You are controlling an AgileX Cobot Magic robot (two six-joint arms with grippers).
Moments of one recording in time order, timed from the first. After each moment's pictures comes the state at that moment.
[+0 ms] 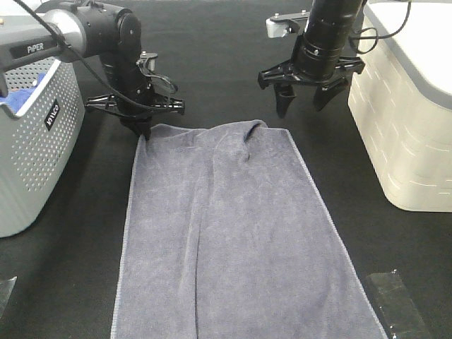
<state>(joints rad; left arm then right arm) -0.33 2.58 -2.23 0.03 1.05 -0.34 0.36 2.27 -1.94 -0.05 1.03 0.04</state>
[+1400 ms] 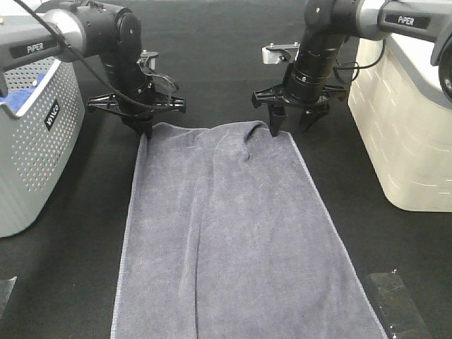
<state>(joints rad) -0.33 2.58 -2.23 0.02 1.03 -0.34 0.32 2.48 -2.11 0.04 1.04 0.01</state>
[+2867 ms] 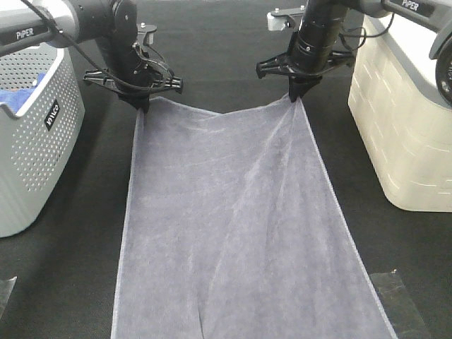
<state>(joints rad) -0.33 2.54 -2.24 0.13 0.91 -0.31 0.32 2.49 -2.29 -0.08 1.07 0.07</state>
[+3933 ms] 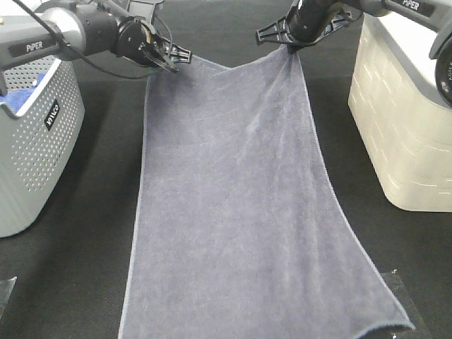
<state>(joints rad) -0.33 2.58 -2.24 0.42 0.35 -0.42 0.32 2.49 -2.30 -0.27 0.64 0.14</state>
